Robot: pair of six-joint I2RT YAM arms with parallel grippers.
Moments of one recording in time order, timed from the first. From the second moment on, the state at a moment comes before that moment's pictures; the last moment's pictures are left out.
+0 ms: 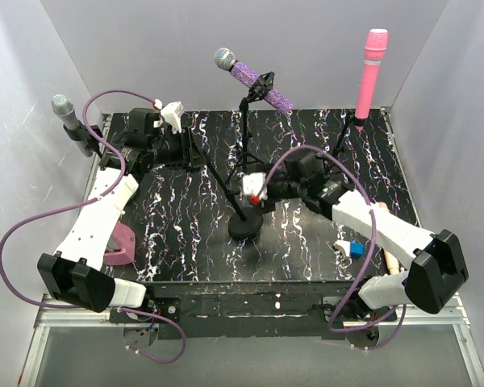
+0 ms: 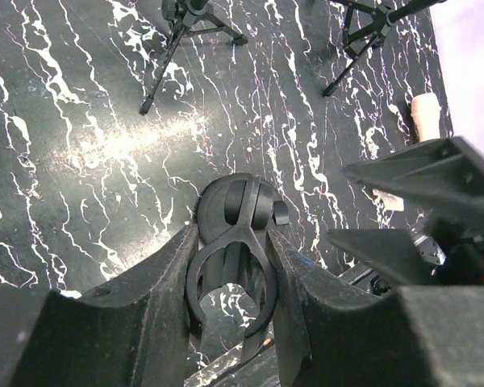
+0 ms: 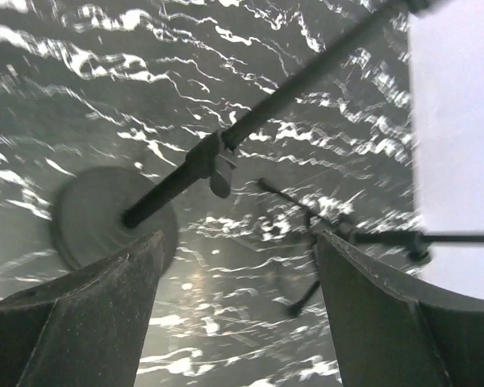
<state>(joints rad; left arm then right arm) -0.29 1.36 1.45 -0.75 0.38 -0.31 0.75 1.35 1.01 -0.16 -0.52 -1.05</state>
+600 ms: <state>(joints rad) -0.29 1.30 1.38 -0.71 0.40 -0.30 0.60 1.68 1.36 -0.54 -0.91 0.24</state>
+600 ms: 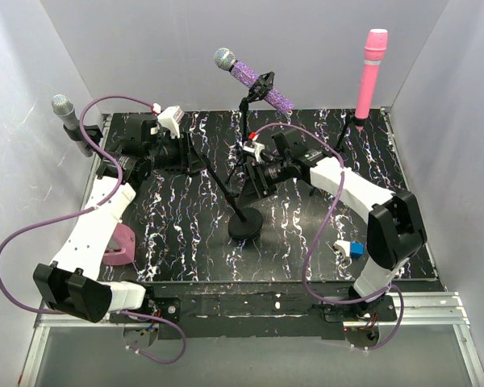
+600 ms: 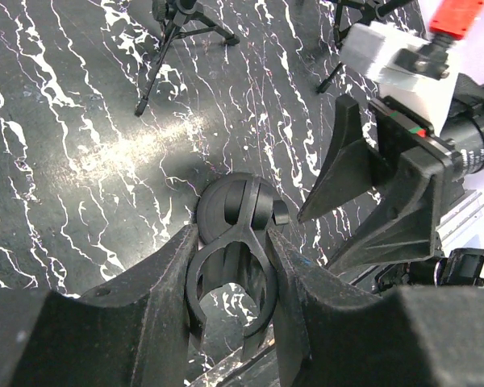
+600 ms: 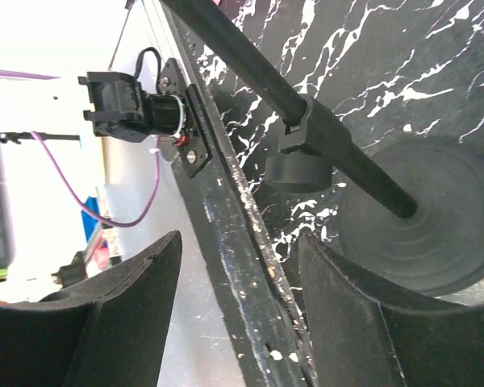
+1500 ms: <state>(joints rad) -0.29 1.30 1.38 -0.70 0.42 -0.27 0.58 1.84 1.42 -0.46 -0.94 0.49</state>
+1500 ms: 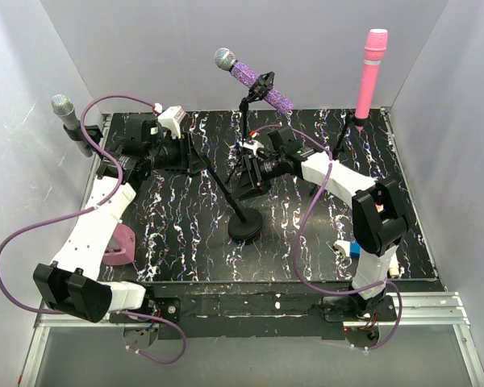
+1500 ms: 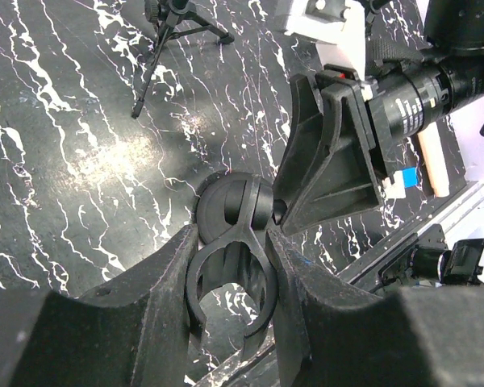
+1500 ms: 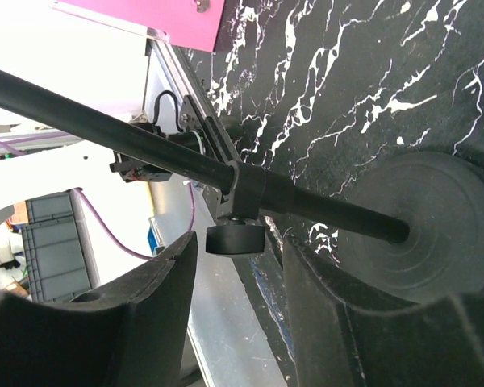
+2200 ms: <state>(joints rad) -0.28 1.30 1.38 -0.70 0.43 -0.26 0.56 1.87 1.43 -0.42 -1.00 0.53</state>
